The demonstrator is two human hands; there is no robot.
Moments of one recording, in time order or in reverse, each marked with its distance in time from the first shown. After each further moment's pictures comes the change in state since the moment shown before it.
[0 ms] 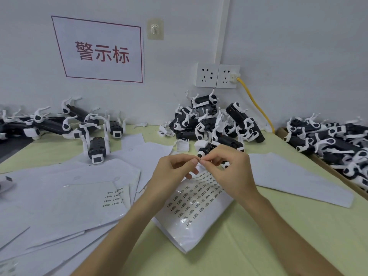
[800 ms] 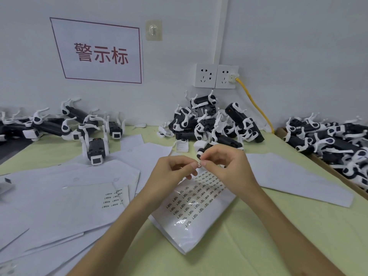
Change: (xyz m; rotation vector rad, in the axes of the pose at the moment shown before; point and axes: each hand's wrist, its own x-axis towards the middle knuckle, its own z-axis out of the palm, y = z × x) left_hand 0.001 0.000 -0.007 0.044 -0.070 0.033; right_hand 0.005 -0.002 -0.005 0.257 -0.123 0.257
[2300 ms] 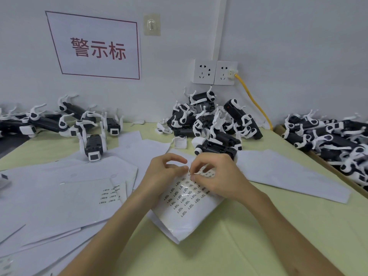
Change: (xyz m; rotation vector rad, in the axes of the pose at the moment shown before) left_hand 0.001 -0.006 -0.002 0.022 0.147 -0.283; right_hand -0.005 0.001 0.005 -0.288 -0.284 -0.059
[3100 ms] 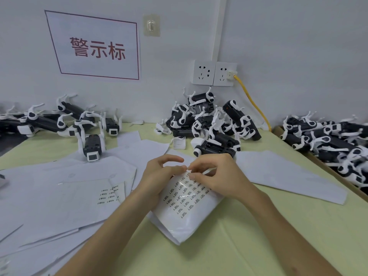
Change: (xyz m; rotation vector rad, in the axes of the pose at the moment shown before) left_hand -0.001 0.001 0.000 -0.218 0.004 -0.110; right_hand -0.001 0.005 -0.001 0.114 0.016 0.091
